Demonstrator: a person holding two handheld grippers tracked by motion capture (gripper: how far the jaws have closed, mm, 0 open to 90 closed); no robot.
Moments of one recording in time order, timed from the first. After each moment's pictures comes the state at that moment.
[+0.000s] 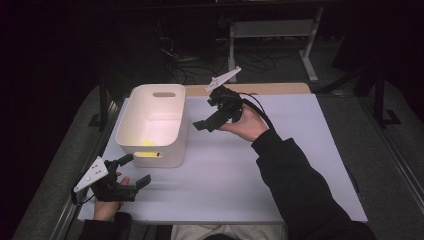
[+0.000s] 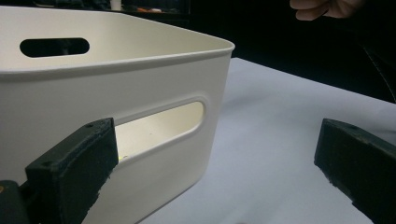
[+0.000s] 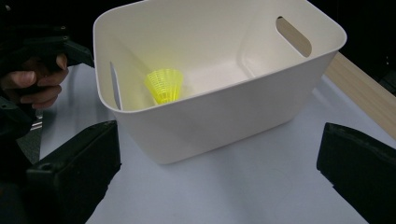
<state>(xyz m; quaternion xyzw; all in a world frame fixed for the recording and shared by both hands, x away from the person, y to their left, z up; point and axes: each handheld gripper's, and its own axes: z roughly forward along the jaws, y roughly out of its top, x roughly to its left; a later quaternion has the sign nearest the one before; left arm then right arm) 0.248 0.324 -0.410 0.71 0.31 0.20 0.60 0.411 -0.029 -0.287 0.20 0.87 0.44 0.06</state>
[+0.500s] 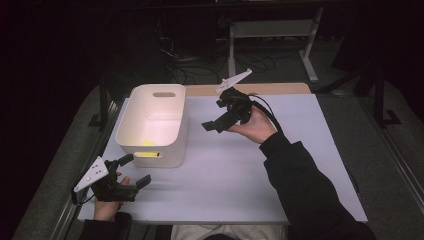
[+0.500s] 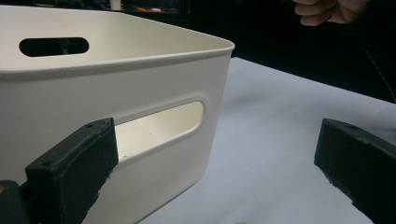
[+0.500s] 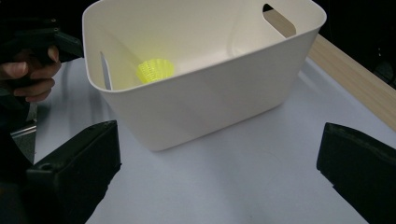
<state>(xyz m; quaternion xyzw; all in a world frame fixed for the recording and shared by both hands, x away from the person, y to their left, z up) 0.248 0.324 -0.410 0.71 0.32 0.20 0.60 0.411 -0.052 -0.296 0.22 0.87 0.44 0.06</state>
